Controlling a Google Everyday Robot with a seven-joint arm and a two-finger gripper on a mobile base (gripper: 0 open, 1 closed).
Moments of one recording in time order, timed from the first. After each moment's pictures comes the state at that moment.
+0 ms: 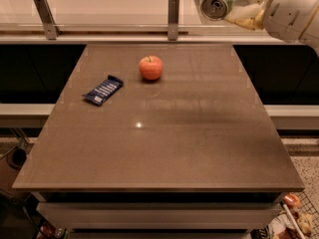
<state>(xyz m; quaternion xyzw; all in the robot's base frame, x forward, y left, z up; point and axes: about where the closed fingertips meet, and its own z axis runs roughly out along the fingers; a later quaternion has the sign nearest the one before) 0.597 -0.147 1.100 -0.65 0.10 -0.36 0.66</state>
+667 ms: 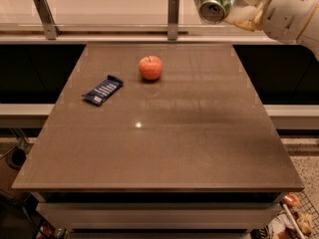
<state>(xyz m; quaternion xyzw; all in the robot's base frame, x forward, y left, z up) 0.598 -0.147 1.097 -0.66 0.07 -0.39 0.64</state>
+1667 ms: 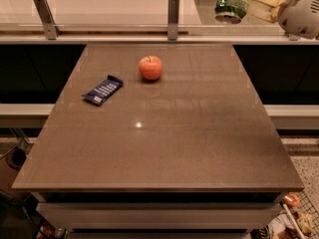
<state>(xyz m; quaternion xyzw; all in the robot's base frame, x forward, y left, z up) 0.591 -0.171 1.098 -0.67 -0.11 -0.52 0.52</state>
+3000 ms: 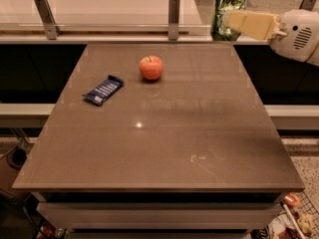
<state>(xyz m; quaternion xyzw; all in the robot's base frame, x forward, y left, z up) 0.577 -0.162 1.056 -0.65 -0.24 -0.59 0.42</state>
